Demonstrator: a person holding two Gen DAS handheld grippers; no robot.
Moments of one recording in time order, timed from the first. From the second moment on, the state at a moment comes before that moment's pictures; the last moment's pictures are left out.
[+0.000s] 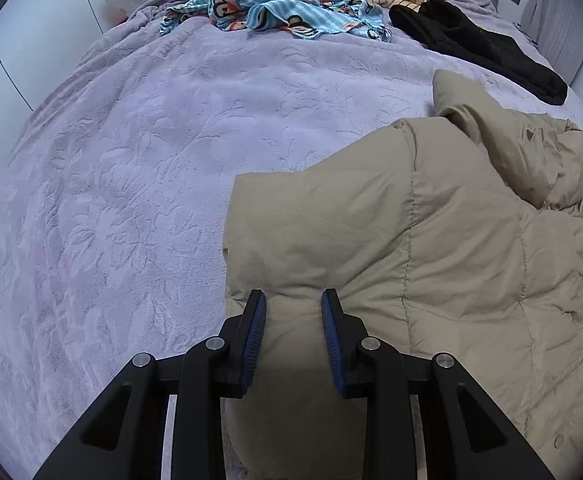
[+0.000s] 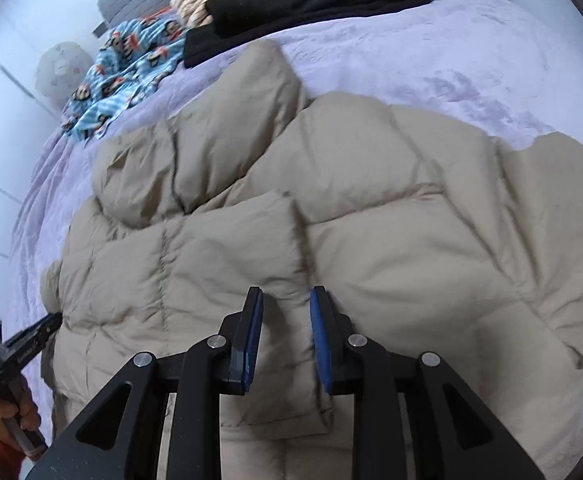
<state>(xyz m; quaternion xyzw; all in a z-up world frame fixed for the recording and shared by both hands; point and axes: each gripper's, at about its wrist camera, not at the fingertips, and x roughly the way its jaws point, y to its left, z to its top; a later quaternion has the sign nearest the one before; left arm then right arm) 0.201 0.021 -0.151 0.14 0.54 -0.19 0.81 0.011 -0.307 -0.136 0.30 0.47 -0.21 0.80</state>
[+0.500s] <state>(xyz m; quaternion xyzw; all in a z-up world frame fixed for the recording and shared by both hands) 0.096 -0.043 -0.107 0.15 0.55 -0.26 0.78 -0.131 -0.318 -0.121 0.45 0.44 -0.21 0.75</state>
